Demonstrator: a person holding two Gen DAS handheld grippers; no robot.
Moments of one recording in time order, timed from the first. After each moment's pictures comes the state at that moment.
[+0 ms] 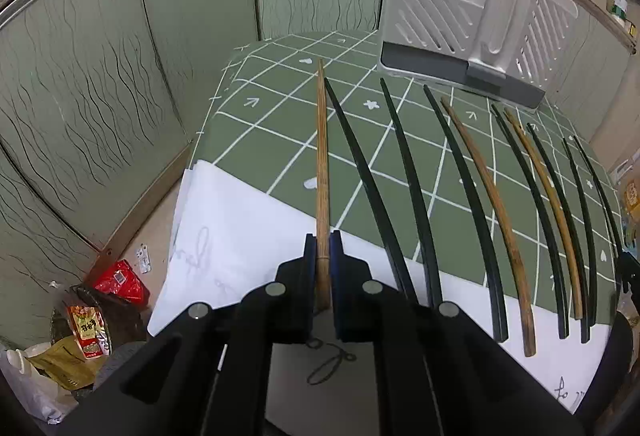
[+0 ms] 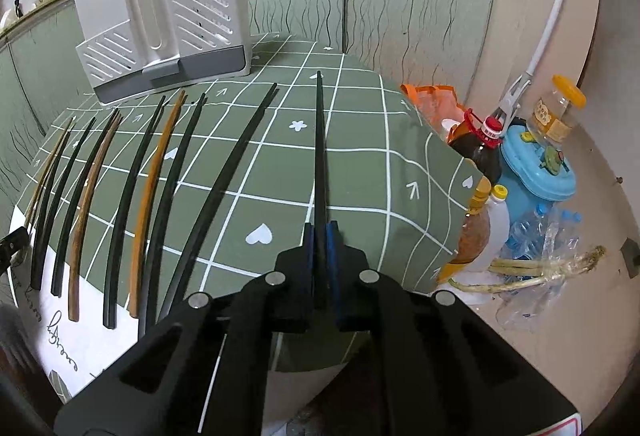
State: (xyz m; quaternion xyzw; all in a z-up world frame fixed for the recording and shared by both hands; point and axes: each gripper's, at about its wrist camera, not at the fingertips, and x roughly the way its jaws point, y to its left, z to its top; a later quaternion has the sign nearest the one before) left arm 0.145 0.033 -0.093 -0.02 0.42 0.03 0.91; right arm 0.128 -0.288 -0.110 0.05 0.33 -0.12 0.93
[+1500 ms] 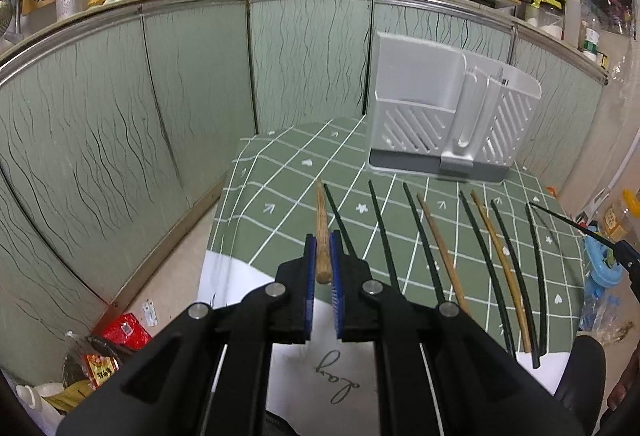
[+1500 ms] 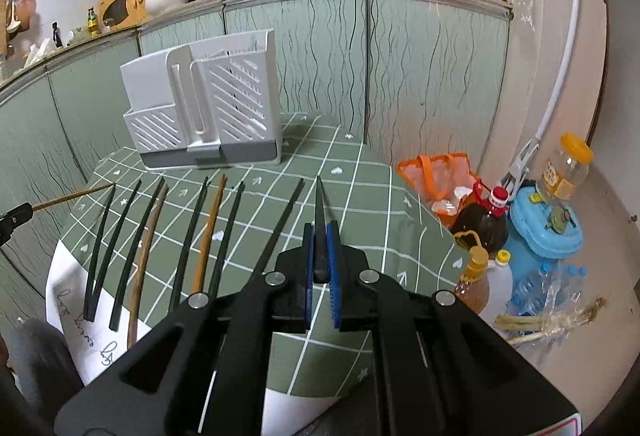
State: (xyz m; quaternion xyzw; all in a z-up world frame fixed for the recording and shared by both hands) left arm 0.133 0.048 -0.011 -0.02 0.33 0.00 0.95; right arm 0.106 -0.288 -0.036 0.03 0.24 -0.08 0.97
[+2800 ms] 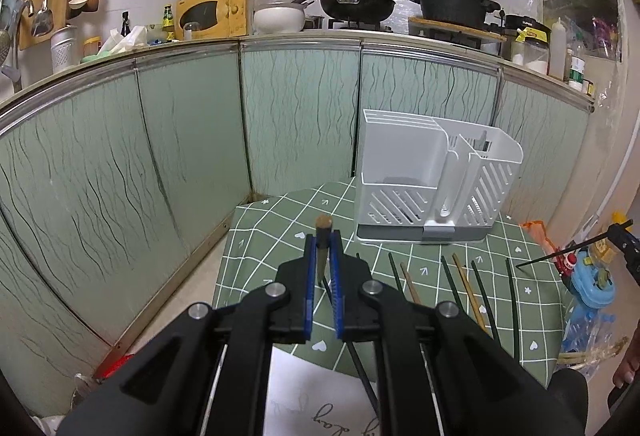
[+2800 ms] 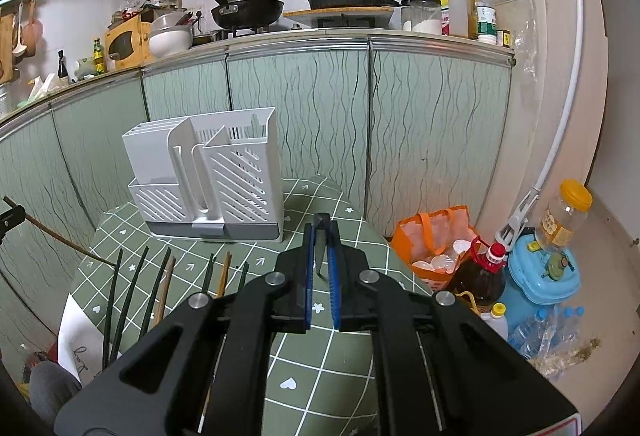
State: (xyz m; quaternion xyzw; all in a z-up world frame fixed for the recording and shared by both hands) left arm 0.145 0.045 0.052 -0.01 0.26 -0.01 0.96; right arm 0.123 -0.295 0.028 0.02 0.17 -0.07 0.98
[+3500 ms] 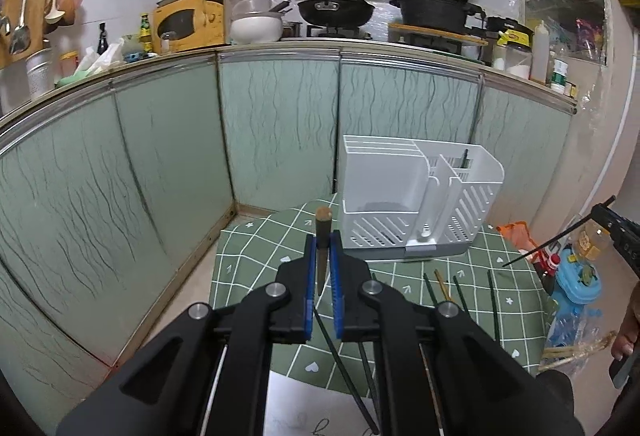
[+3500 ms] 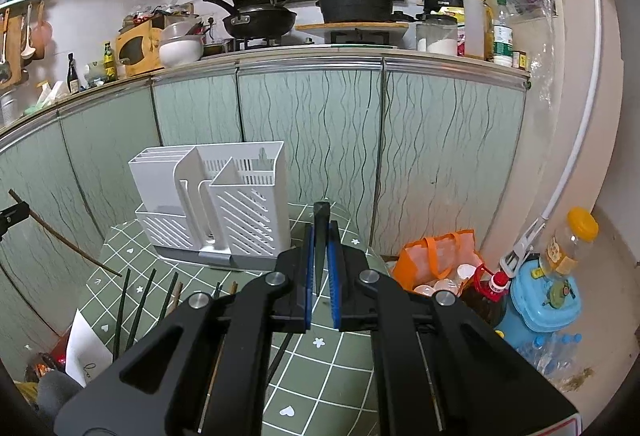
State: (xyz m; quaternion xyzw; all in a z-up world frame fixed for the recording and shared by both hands) left arm 0.162 0.045 0.089 0.00 0.27 -0.06 0.96; right arm 0.142 -0.297 0.073 0.01 0.17 -0.04 0.98
